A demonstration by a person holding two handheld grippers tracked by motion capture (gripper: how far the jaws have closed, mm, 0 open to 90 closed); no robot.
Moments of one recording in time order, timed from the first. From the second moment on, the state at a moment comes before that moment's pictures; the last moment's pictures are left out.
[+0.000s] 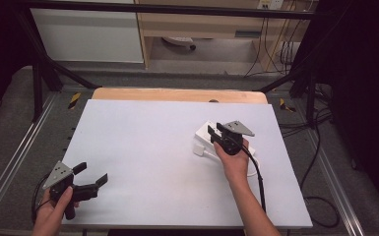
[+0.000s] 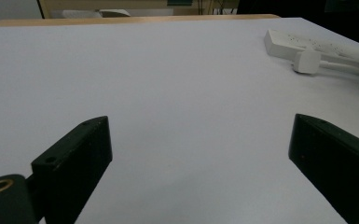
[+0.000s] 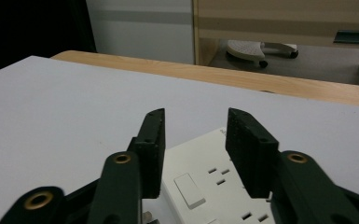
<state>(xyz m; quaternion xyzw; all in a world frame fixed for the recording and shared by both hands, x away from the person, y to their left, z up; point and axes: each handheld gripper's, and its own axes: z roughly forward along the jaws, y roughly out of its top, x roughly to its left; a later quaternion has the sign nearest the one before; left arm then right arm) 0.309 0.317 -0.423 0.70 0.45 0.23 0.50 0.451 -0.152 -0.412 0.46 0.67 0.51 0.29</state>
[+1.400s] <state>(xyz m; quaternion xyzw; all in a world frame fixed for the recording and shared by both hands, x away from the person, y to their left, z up) 0.310 0.317 -0.423 0.71 0.45 0.24 0.50 0.445 -0.145 -0.446 0.47 0.68 0.47 0.30</state>
